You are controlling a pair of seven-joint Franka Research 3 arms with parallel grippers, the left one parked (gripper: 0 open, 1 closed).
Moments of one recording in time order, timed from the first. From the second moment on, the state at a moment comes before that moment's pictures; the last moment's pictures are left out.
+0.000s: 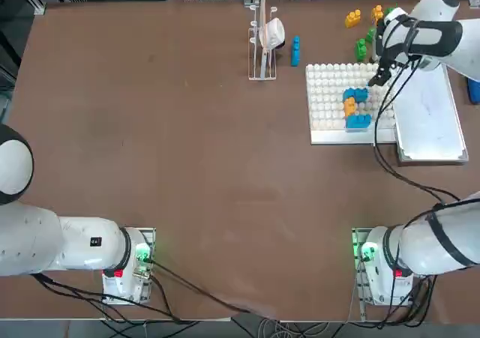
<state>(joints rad) 0.19 0.17 -0.22 -2.24 0.27 2.55 -1.61</state>
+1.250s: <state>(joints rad) 0.19 0.61 -0.21 -1.81 0.33 2.69 -0.70</state>
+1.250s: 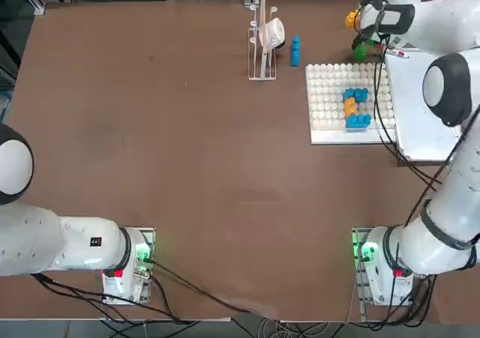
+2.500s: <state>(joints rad) 0.18 0.70 -0.21 -1.76 0.40 2.69 -0.67</state>
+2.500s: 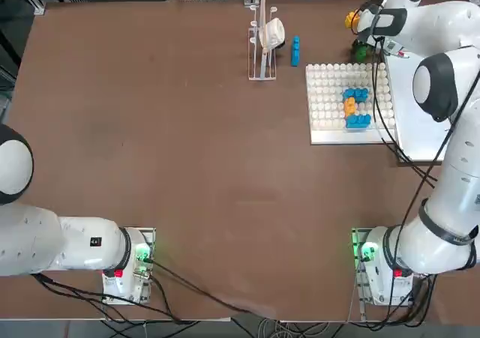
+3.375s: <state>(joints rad) 0.21 0.58 -0.24 -1.74 0.40 2.43 -0.66</state>
